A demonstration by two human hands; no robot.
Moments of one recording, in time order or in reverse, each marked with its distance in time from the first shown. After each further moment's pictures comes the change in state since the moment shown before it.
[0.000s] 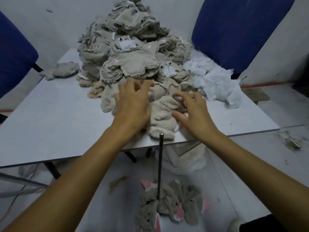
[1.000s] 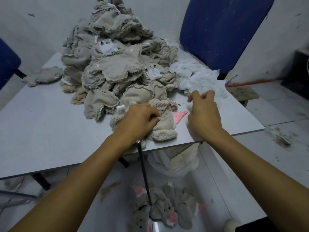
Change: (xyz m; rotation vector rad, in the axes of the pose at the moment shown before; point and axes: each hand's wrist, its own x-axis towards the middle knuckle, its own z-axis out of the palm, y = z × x) left_hand 0.009 0.027 0.038 -0.298 -0.213 0.169; right_hand 0.008 0.037 -0.029 -0.326 0.153 0.282
